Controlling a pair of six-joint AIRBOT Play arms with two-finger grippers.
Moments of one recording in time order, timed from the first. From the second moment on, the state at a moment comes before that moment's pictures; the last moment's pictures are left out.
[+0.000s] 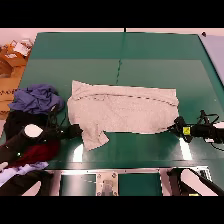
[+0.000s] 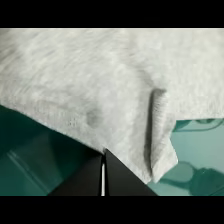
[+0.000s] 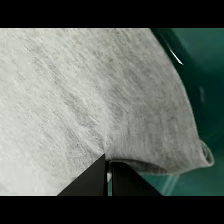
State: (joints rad) left arm -0.21 -0.88 0.34 0.70 -0.73 -1.39; right arm -0.58 -1.05 0.42 -0.92 1.00 1.48
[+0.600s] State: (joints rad) left arm -0.21 -0.64 0.65 1.06 -1.11 -1.57; right arm -0.58 -0.93 0.66 -1.02 1.39 1.56
